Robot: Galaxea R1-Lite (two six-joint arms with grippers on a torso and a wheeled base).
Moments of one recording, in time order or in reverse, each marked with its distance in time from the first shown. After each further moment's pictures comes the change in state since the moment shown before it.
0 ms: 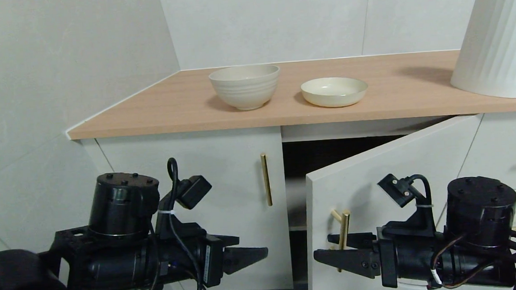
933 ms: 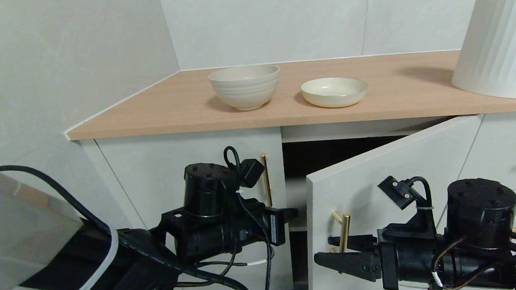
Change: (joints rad) left arm -0.129 0.341 -0.171 -0.352 0.160 -0.077; right arm -0.001 0.003 0.009 0.000 0.000 -0.004
